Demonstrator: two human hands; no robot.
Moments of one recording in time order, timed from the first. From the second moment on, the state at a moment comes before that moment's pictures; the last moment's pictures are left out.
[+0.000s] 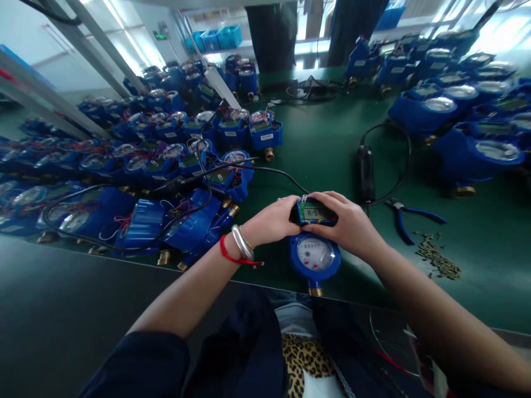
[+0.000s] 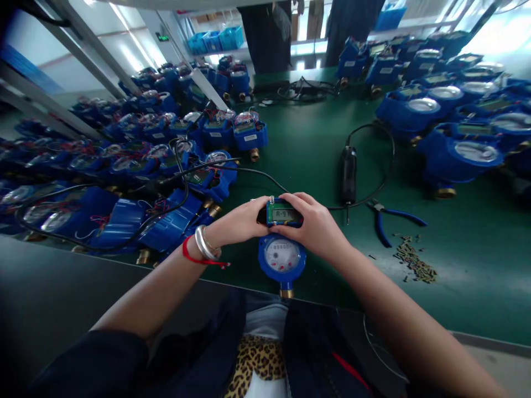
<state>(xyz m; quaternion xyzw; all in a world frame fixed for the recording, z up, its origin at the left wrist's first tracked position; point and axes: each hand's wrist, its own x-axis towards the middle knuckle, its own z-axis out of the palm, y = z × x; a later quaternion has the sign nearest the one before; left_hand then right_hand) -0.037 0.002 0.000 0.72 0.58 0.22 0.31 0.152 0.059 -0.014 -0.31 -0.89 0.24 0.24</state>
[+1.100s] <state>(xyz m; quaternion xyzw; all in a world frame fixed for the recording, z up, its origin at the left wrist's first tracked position) -0.056 -0.018 -0.021 0.66 0.51 0.37 0.40 0.143 0.056 -0.009 -0.28 -0.89 0.25 0.23</state>
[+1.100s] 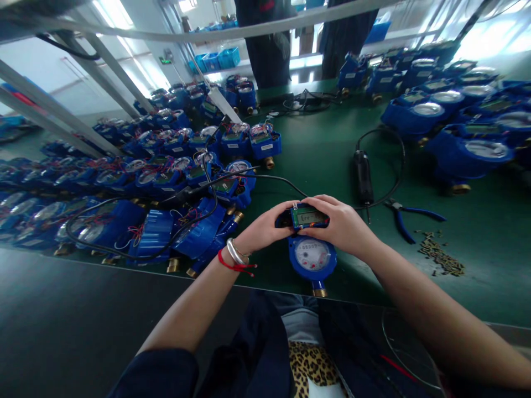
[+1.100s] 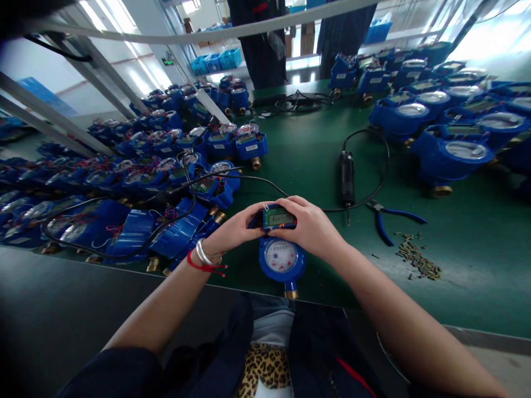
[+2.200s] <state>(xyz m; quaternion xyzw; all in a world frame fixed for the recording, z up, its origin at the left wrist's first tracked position) -0.040 -0.039 -0.027 0.71 0.56 0.34 0.24 0.140 0.050 0.002 -0.28 -0.86 0.33 0.27</state>
